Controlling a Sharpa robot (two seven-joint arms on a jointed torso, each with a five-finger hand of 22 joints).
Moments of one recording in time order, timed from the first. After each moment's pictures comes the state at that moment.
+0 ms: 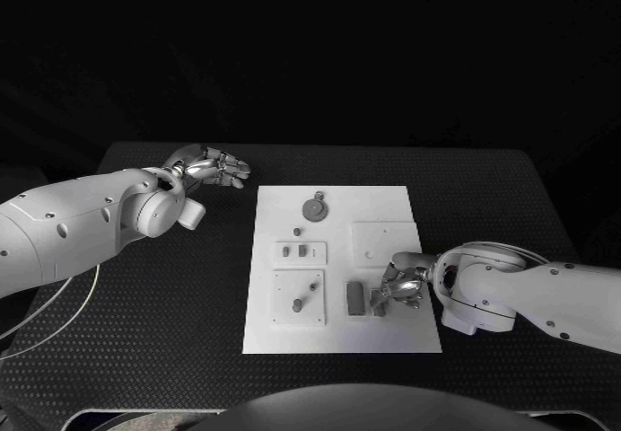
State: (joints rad) left arm 1.28 -0.74 -0.15 1.13 -0.31 -0.14 0.16; left_hand 1.08 -0.10 0.52 -0.25 0.08 0.83 0.19 0.32 0.46 1.12 0.14 0.07 0.24 0.99 0.09 0.46 0.61 0.01 0.84 0.02 0.07 0.81; right arm 1.15 -0.96 -0.24 1.75 -1.06 -0.09 -0.49; right_hand 0.91 -0.01 0.63 -0.30 0.05 1.09 0.07 0.31 0.61 1.16 -0.04 1.05 1.09 1.18 -0.12 1.48 0.91 0.25 1.04 0.01 0.88 1.31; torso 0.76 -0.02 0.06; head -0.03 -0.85
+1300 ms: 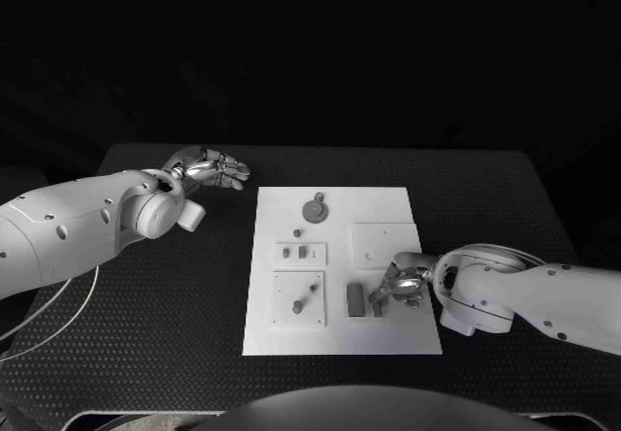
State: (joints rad) left arm 1.28 -0.74 -0.15 1.13 -0.31 -0.14 0.16; left_hand 1.08 -0.10 0.52 -0.25 0.08 0.83 0.19 0.32 0.46 1.12 0.14 0.07 0.24 0.99 0.09 0.45 0.62 0.02 0.84 0.02 0.07 0.81; right arm 1.15 -0.96 -0.24 1.73 -1.04 -0.13 -0.49; right_hand 0.76 -0.11 0.65 -0.23 0.05 1.09 0.07 0.30 0.60 1.17 -0.03 1.05 1.08 1.19 -0.13 1.47 0.90 0.26 1.06 0.01 0.88 1.31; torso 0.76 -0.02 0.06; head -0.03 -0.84
